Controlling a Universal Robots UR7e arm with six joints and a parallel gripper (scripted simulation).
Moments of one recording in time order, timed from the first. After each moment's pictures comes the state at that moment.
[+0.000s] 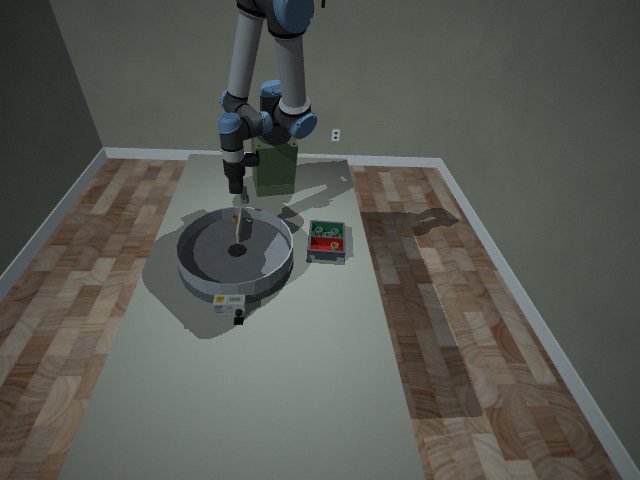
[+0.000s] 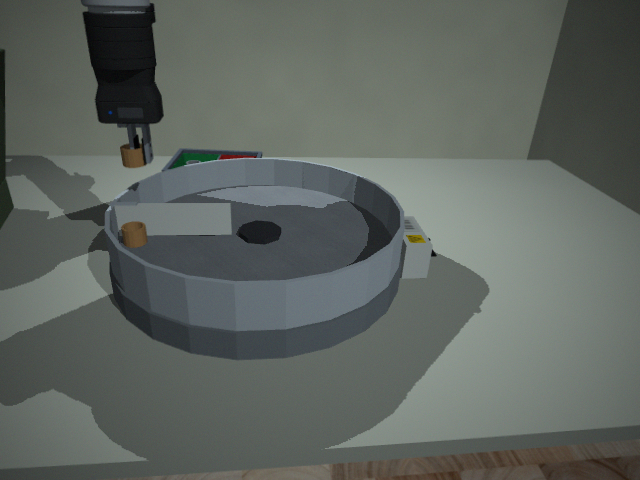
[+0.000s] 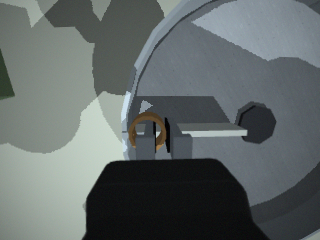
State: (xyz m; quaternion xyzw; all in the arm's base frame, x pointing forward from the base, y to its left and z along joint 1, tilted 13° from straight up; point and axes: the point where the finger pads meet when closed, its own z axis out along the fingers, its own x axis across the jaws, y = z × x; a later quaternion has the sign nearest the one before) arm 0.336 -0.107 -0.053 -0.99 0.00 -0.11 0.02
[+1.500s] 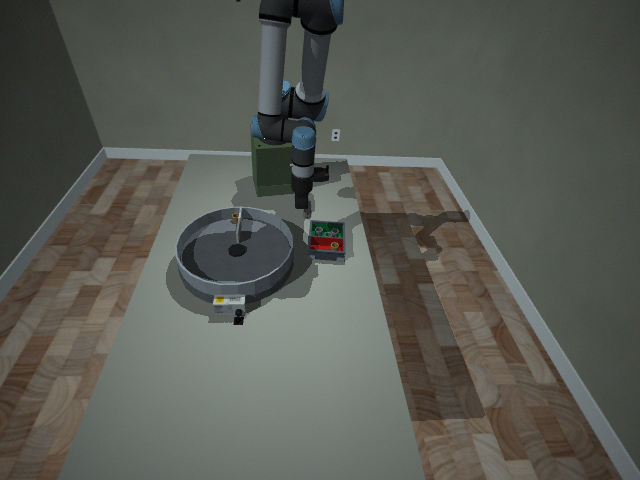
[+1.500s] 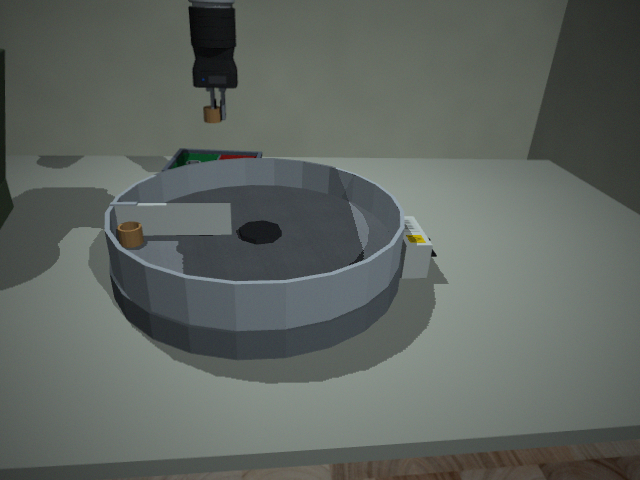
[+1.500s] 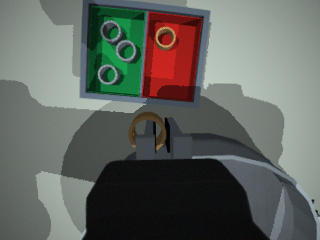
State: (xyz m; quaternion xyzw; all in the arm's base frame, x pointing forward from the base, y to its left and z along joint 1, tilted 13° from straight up) arm 0.423 0.133 -0.023 -0.99 0.00 -0.11 0.02
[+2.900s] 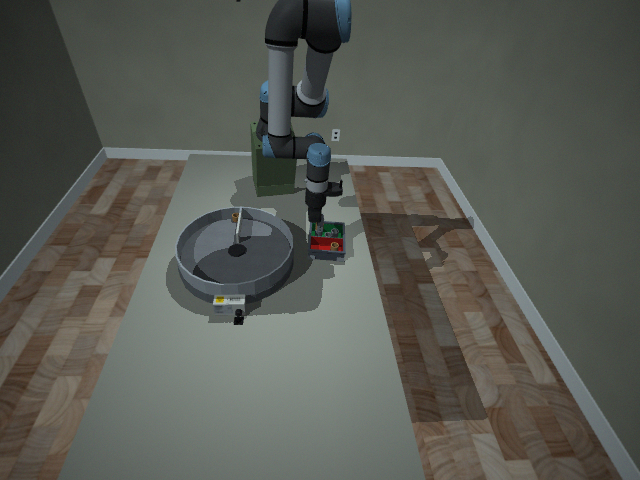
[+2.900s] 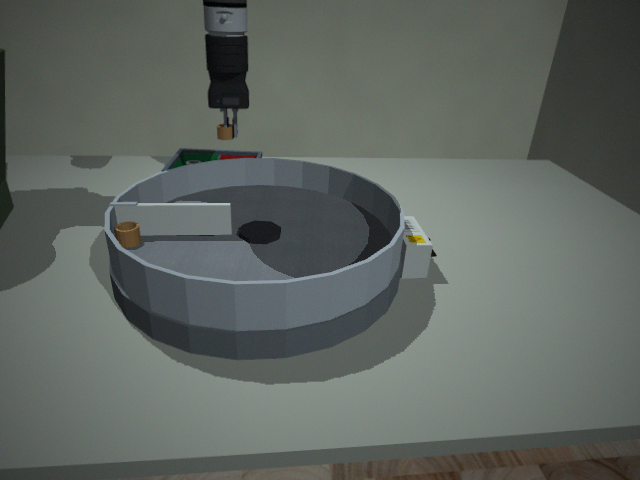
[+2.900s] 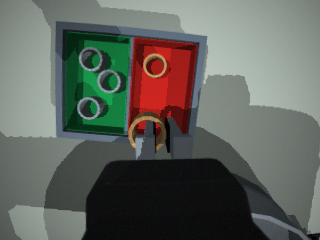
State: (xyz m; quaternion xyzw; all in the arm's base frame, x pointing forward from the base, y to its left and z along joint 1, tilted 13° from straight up) arm 0.451 0.185 -0.062 -0.99 0.01 -0.11 0.02
